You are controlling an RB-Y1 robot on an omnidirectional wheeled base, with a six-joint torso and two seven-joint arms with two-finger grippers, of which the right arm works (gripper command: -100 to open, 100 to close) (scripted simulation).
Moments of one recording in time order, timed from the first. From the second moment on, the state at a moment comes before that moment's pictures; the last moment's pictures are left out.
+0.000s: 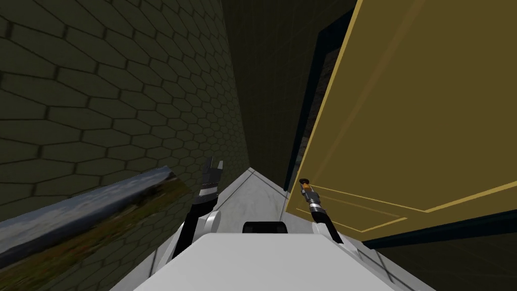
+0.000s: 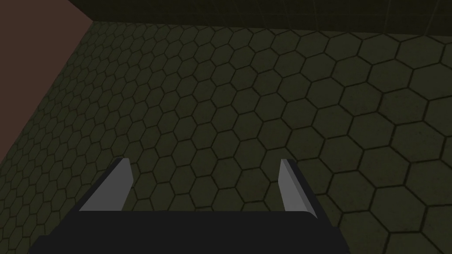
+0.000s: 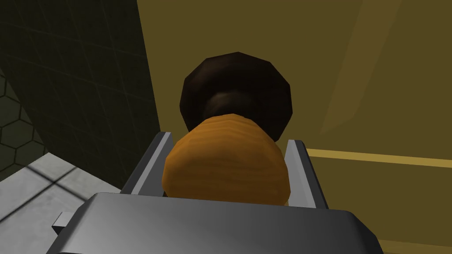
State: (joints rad) arm 0.04 -0.37 0.20 -0.74 -0.61 -0.86 -1.53
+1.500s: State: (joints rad) arm 0.13 -0.50 0.38 -0.78 -0.54 -0.98 -1.70
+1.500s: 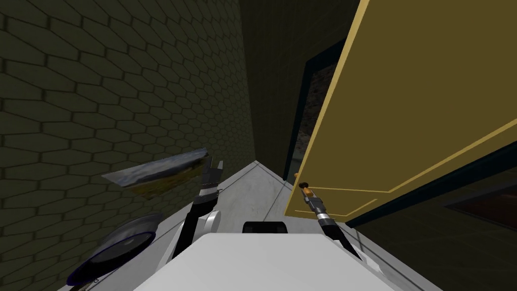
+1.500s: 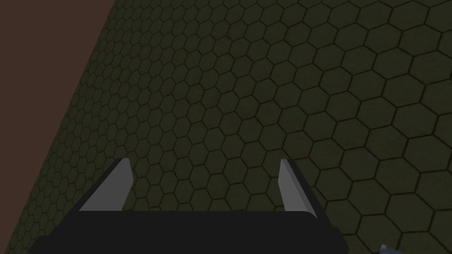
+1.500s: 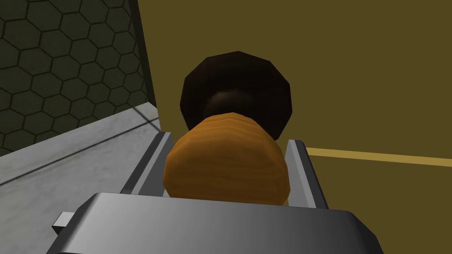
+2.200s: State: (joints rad) arm 0.18 -0.56 0.44 -0.77 -0.52 -1.06 -1.76
